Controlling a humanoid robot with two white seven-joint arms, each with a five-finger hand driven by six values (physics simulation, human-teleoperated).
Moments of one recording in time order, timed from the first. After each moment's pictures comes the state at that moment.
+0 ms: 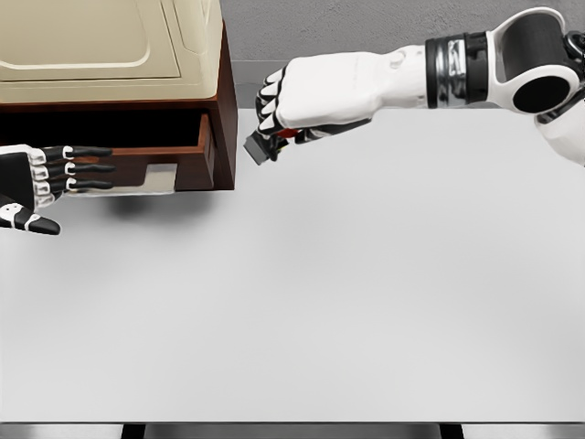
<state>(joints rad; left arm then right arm) -0.86 1.43 -1.04 -1.77 1.48 0.28 -0.61 -1.23 -0.60 0.99 -1.54 0.15 -0.61 0.61</state>
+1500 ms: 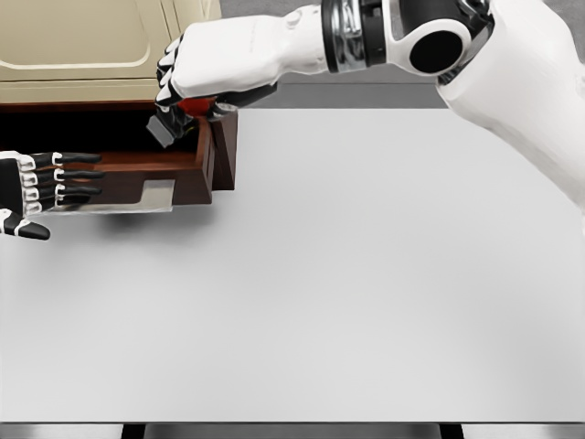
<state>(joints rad) -0.86 1.46 -1.05 -1.76 1.46 0.29 -0.61 -1.33 -0.32 1.00 -1.34 0.15 -0.61 0.61</state>
